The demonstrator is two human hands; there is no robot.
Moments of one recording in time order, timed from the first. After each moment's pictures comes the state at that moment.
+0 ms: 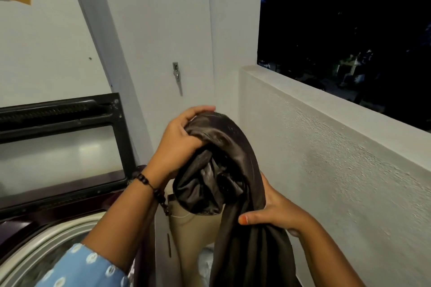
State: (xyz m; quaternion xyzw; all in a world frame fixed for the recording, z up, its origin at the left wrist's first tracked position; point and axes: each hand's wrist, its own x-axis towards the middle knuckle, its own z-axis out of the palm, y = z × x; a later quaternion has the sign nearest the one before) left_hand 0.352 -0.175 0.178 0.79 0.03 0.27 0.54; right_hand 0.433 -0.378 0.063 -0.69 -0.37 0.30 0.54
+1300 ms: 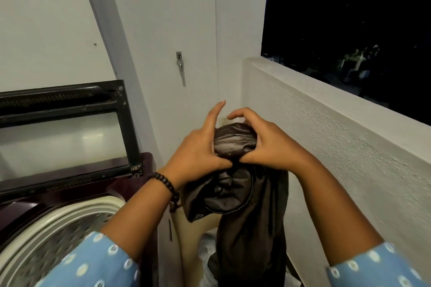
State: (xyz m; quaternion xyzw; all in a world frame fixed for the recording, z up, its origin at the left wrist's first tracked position) left_hand 0.343 -0.191 0.150 0.93 0.00 0.16 0.34; right_hand 0.438 -0.354 0.164 -0.77 -0.49 0.07 0.40
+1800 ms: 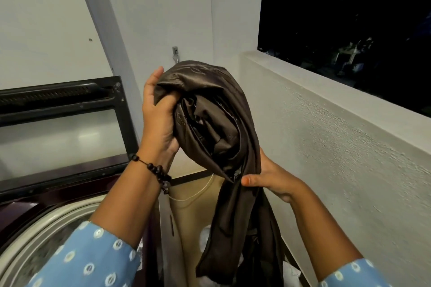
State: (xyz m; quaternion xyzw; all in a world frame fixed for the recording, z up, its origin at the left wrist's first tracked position) left_hand 0.344 -0.161 0.180 0.46 0.05 0.40 0.79; right_hand 0.429 -0.361 0.081 -0.67 -0.37 0.30 0.57
